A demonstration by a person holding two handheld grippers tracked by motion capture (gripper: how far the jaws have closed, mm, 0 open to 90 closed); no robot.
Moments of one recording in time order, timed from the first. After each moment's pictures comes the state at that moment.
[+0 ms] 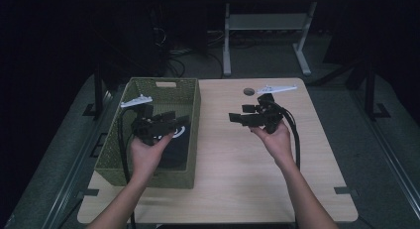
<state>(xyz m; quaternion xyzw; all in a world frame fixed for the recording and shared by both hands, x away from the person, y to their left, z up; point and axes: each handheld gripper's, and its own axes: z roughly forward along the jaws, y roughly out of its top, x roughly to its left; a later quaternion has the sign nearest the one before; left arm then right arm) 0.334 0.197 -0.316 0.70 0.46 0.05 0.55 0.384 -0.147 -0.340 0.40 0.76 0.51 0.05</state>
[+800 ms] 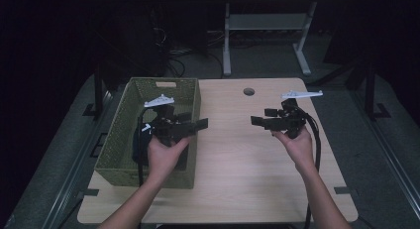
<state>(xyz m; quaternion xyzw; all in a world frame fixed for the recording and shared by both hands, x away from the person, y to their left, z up) 0.335 0.152 -0.319 0.72 0.43 0.05 0.54 0.375 -0.205 -0.353 0.44 0.75 0.50 0.06</state>
